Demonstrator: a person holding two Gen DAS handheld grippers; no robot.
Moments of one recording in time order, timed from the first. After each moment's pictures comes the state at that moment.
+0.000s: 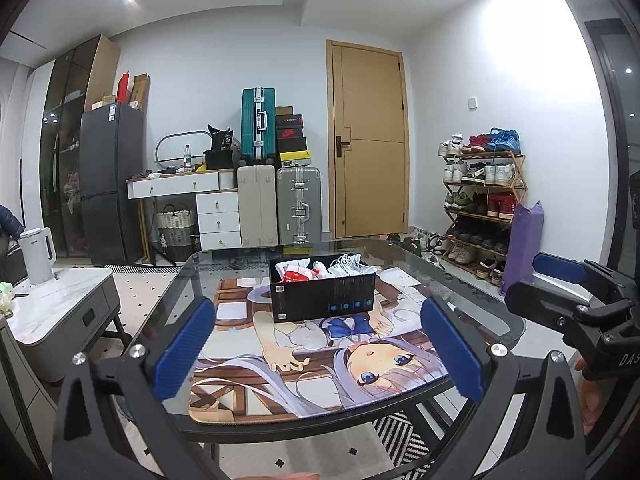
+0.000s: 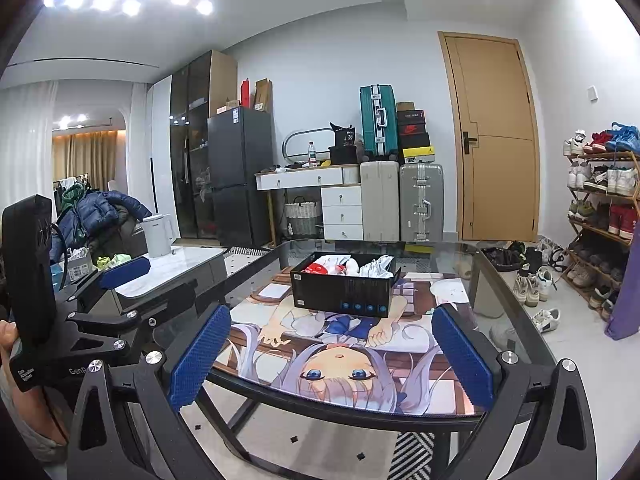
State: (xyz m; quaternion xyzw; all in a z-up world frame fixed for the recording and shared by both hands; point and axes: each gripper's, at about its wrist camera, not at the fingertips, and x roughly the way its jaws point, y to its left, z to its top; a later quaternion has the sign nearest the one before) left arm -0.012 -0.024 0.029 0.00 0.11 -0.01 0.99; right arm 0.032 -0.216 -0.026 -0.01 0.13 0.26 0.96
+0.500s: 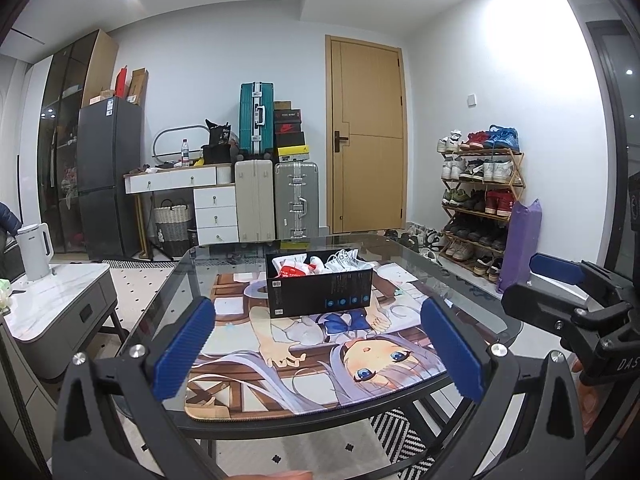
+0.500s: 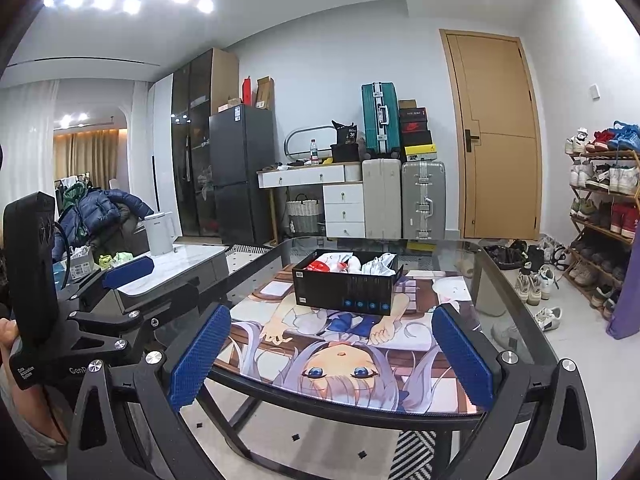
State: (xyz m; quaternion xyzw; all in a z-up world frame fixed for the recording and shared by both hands) left arm -0.009 -0.024 0.028 0.00 0.12 -0.01 0.99; right arm 0.031 -0.214 -0.031 -0.01 0.13 0.26 0.96
